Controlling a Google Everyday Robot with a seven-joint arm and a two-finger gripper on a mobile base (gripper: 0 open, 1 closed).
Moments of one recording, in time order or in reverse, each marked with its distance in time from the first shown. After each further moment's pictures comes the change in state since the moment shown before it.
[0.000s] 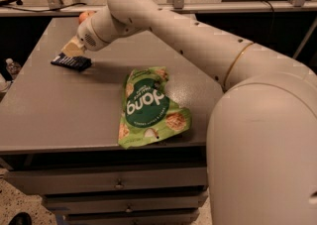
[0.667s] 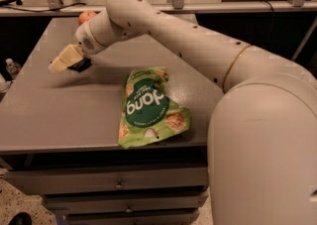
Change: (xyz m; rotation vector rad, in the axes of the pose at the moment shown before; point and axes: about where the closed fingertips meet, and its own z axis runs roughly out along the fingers) arm 0.002 0.009 0.008 -0.024 -0.012 0.007
